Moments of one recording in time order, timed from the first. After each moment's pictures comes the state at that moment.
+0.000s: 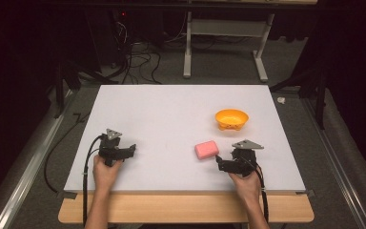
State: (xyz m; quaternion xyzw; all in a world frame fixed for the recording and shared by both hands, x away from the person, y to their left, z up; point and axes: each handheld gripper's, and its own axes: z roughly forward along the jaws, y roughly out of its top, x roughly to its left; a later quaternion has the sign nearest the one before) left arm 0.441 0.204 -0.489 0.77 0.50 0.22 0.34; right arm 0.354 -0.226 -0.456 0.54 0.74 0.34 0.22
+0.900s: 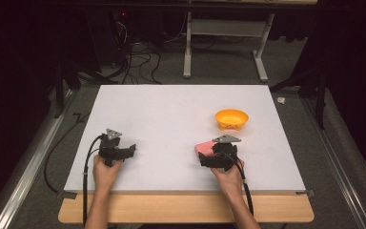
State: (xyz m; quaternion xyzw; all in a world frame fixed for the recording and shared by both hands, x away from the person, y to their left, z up) left arm 0.441 0.204 -0.489 0.77 0.50 0.22 0.34; right arm 0.379 -0.176 -0.458 0.52 0.75 0.34 0.21
